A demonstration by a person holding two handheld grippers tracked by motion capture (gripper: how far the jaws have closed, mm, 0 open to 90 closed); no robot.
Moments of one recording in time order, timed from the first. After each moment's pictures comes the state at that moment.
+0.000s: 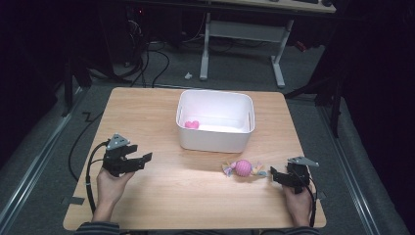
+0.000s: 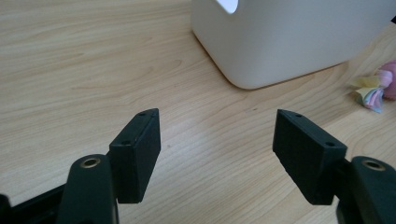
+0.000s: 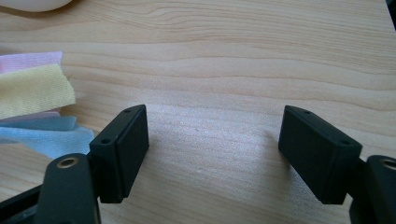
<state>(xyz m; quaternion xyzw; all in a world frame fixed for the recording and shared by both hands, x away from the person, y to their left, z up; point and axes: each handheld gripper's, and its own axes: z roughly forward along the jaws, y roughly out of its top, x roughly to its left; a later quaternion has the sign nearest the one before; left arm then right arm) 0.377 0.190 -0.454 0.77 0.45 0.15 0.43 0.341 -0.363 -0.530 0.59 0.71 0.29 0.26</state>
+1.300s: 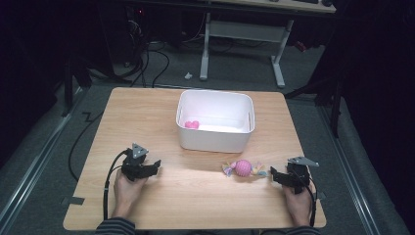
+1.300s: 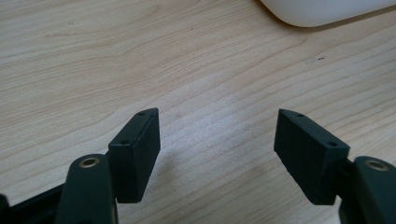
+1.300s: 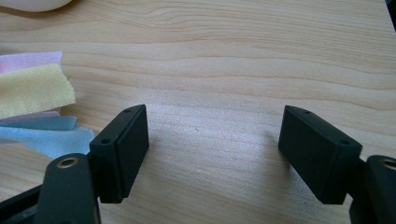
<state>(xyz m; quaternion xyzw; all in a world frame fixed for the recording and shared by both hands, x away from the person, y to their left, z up) 0.395 0.159 -0.525 0.79 0.46 0.20 0.35 0.341 -0.363 -0.530 0.59 0.71 0.29 0.26</state>
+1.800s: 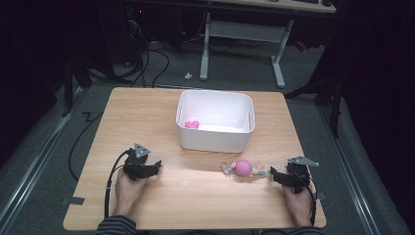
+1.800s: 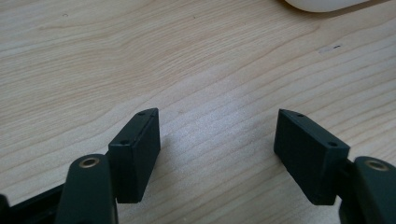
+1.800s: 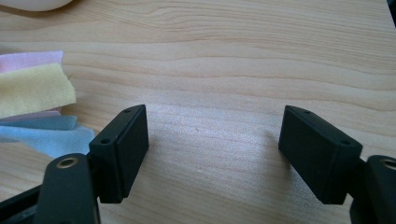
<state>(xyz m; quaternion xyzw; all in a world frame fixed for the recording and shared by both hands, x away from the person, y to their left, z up) 0.400 0.155 -0.533 0.80 0.45 0.21 0.34 0.341 -0.363 -0.530 0.59 0.71 0.29 0.25</state>
